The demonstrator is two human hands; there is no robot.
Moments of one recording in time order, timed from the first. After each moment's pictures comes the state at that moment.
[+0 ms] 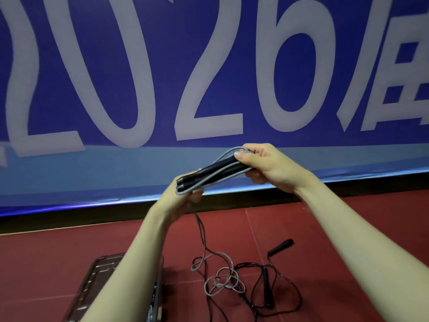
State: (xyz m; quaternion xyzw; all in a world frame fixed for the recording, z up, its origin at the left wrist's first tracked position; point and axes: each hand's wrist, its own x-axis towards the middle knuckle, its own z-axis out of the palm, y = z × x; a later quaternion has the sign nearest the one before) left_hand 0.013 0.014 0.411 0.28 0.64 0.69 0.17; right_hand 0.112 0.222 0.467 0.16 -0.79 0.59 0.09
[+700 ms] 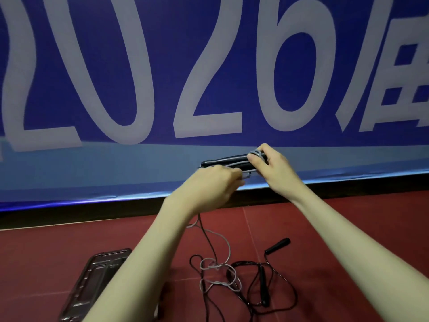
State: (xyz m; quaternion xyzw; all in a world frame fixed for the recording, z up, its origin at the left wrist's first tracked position) left_hand 0.073 0.054 0.462 0.48 0.86 0.05 -0.15; right_hand 0.097 0.241 0.429 0.05 -0.86 0.41 0.30
